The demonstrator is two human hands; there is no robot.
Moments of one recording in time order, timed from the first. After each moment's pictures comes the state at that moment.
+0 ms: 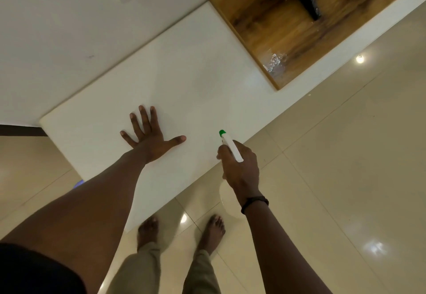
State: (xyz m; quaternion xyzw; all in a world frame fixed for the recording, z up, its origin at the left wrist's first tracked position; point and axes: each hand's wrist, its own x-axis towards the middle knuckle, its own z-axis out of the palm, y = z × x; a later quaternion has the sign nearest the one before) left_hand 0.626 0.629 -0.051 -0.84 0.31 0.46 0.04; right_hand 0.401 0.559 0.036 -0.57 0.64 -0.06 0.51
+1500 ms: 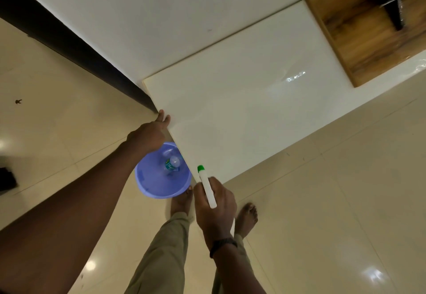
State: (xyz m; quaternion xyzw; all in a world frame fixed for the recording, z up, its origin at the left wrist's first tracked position) left_hand 0.789 0.842 -0.008 -0.82 0.35 0.46 0.05; right_hand 0.529 0.856 0.060 -0.66 0.57 -0.10 0.48
